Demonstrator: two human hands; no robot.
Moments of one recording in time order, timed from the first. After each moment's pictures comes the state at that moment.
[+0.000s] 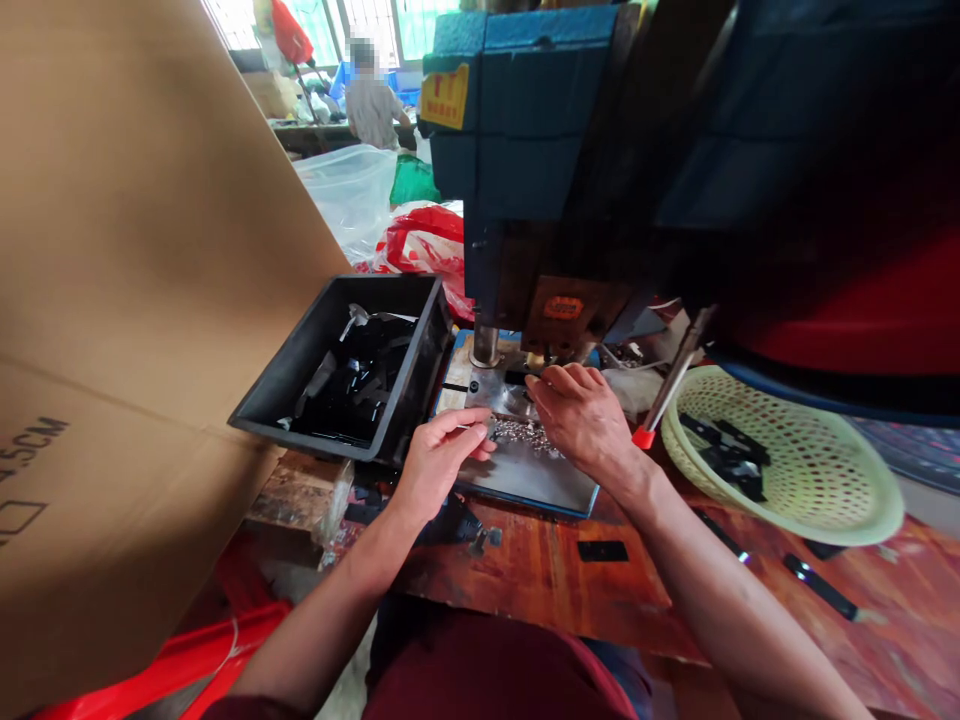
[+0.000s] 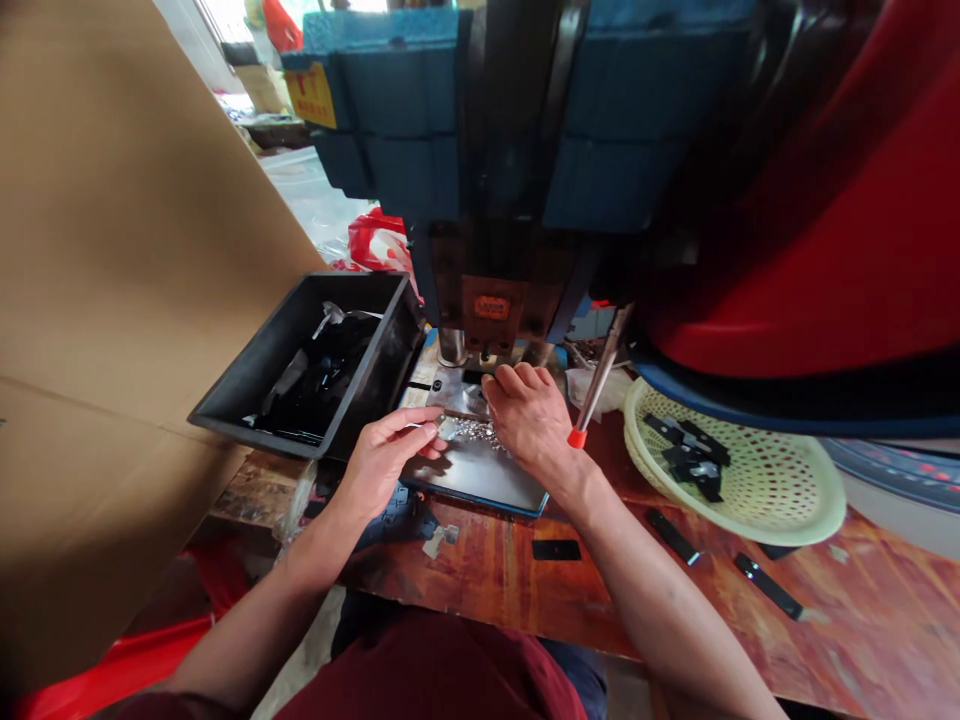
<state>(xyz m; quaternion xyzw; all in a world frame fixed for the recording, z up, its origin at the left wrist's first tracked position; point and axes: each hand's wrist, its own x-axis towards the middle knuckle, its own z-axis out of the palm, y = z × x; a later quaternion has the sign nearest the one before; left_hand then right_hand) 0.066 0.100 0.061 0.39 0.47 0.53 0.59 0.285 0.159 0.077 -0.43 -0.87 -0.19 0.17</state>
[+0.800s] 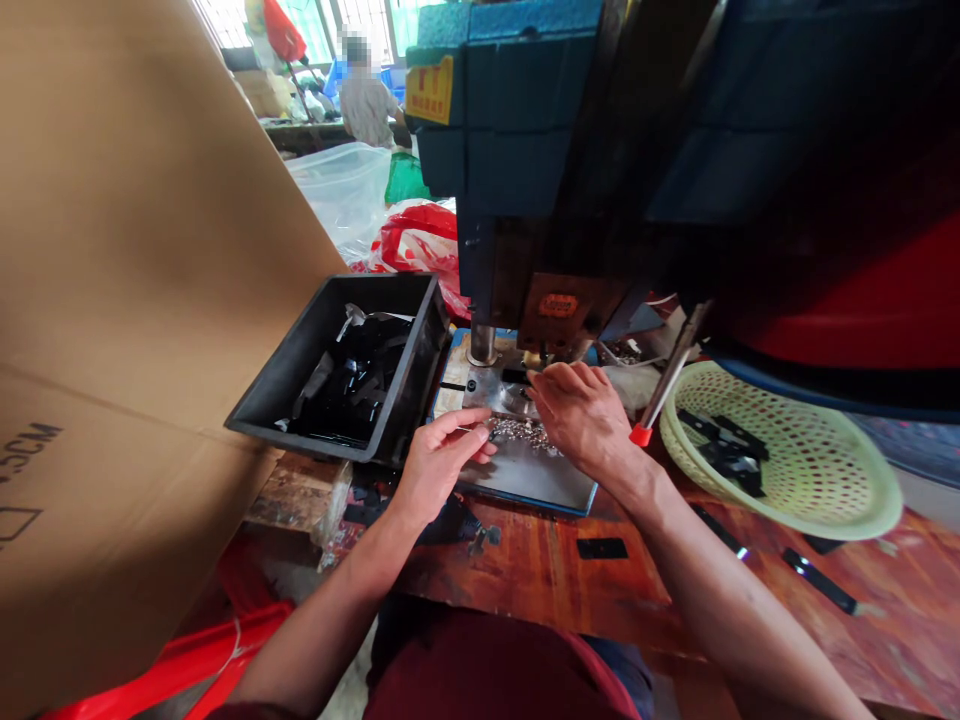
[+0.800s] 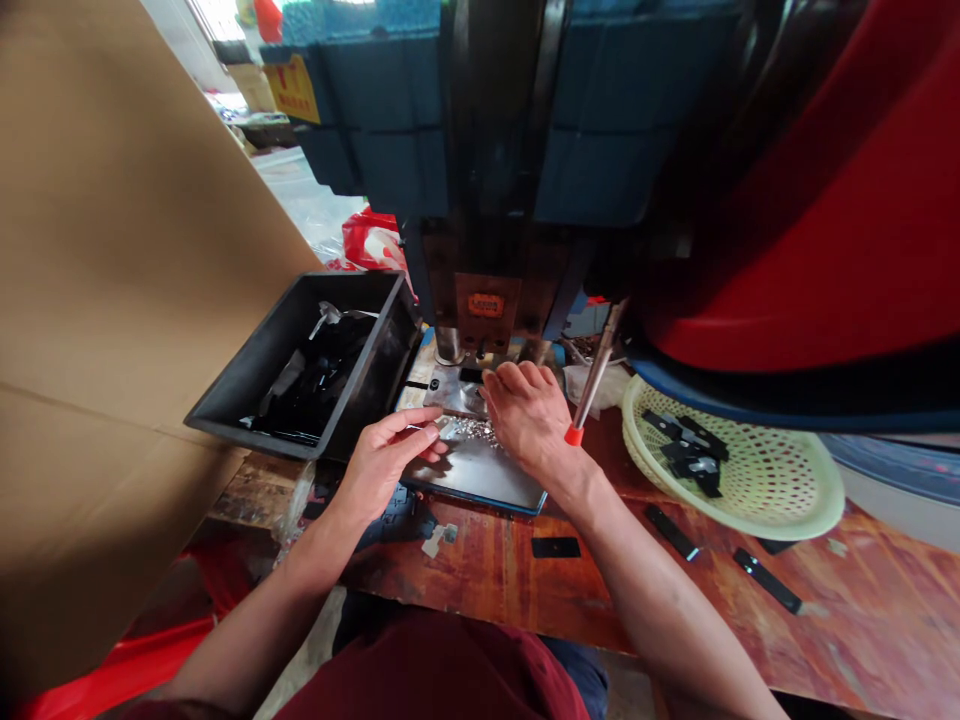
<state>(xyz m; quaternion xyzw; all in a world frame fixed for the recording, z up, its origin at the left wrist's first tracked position) 0.068 0.098 0.063 0.40 0.48 0.51 0.59 0.282 0.151 0.084 -0.48 -0.84 -0.08 0.24</state>
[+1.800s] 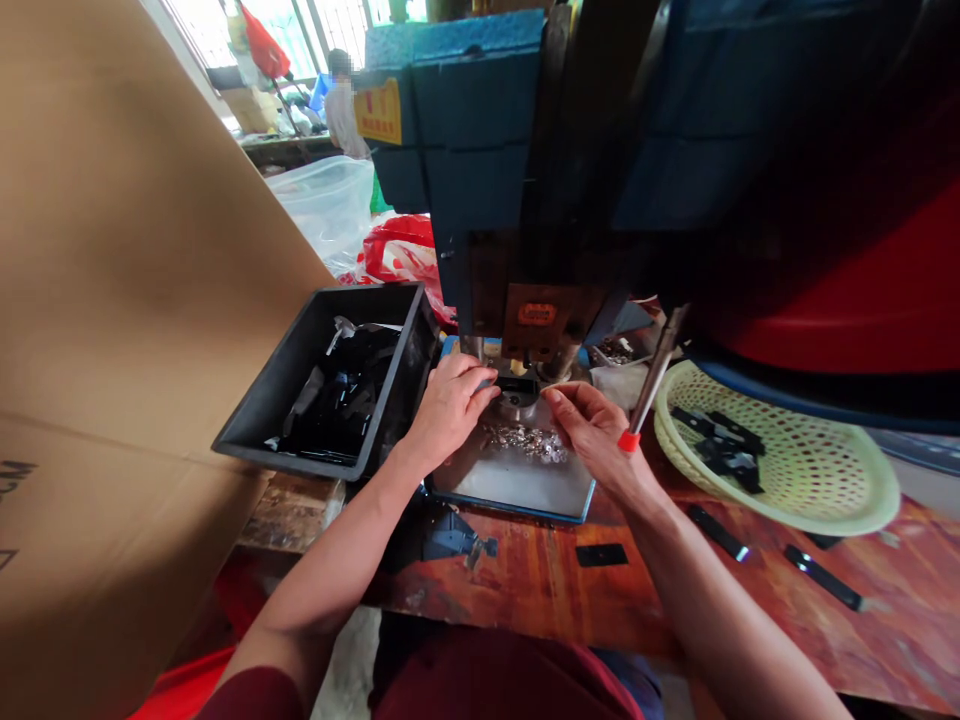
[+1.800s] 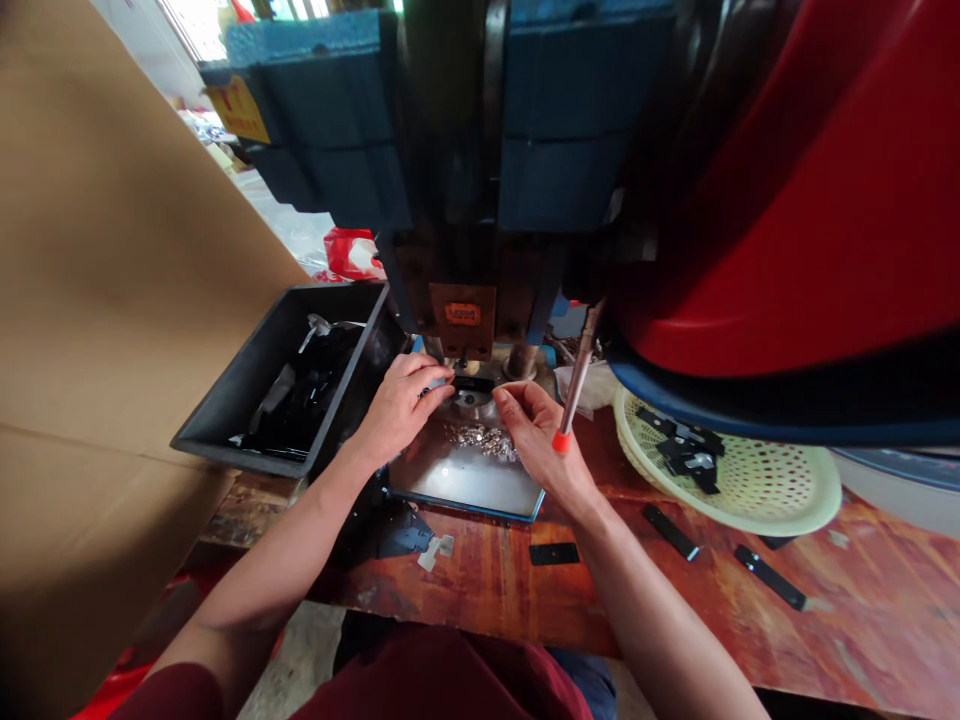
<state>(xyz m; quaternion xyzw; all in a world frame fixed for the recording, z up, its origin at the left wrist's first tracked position) 0.072 0.183 0.070 0.82 0.43 0.36 0.08 0.292 0.137 0.062 -0.54 -0.51 0.45 0.50</state>
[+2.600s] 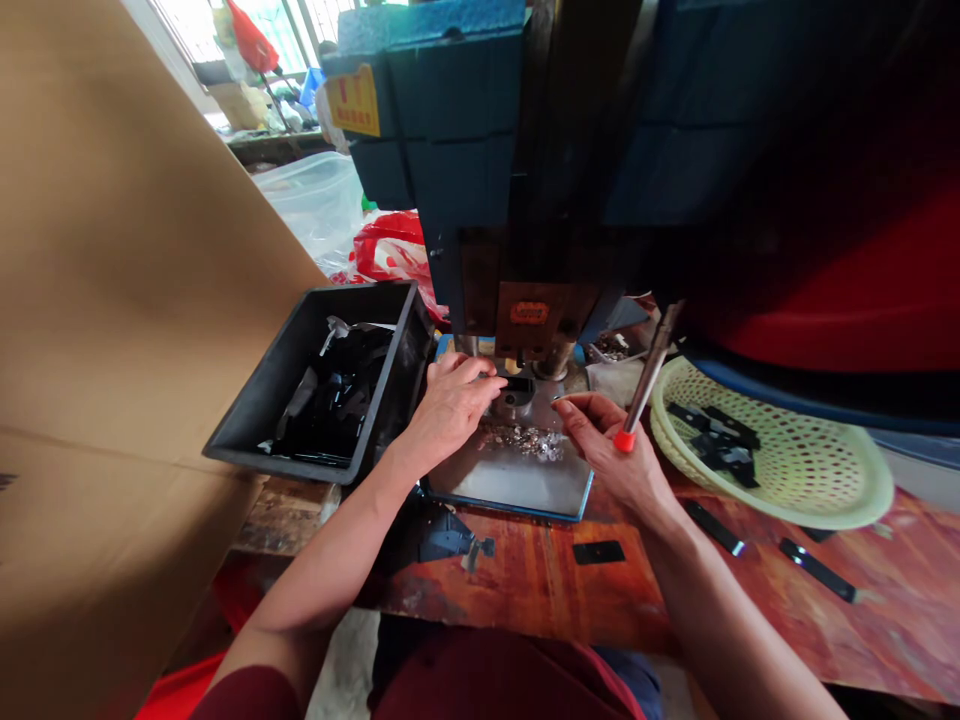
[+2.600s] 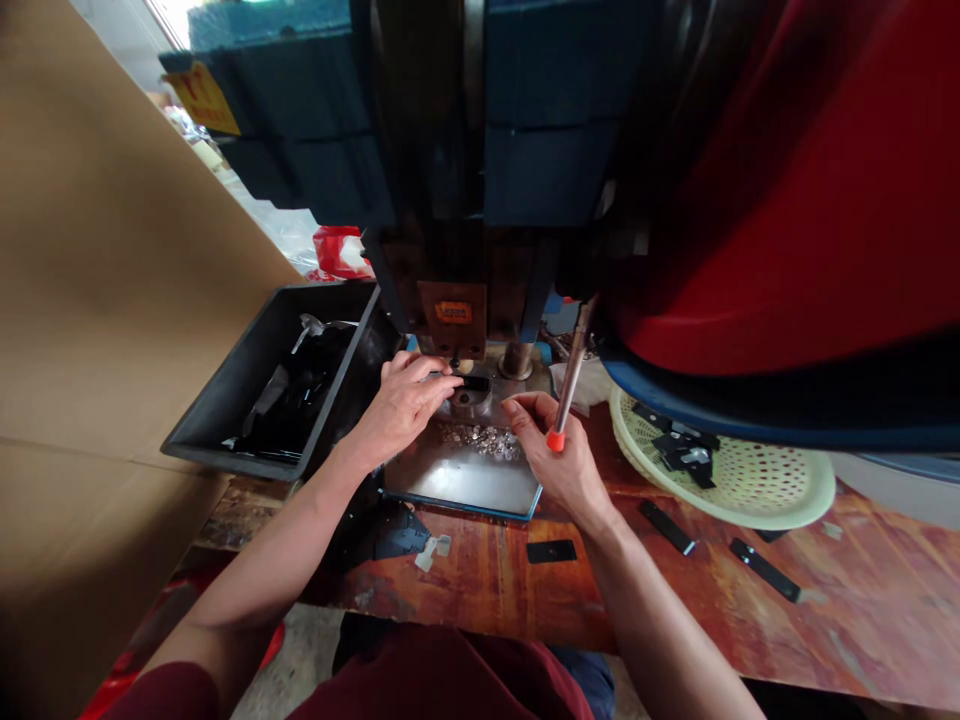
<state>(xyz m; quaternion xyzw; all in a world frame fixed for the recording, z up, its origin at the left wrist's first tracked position) 0.074 0.180 0.078 0.88 0.40 0.27 0.00 0.311 0.119 0.060 -0.56 -0.54 0.40 0.48</state>
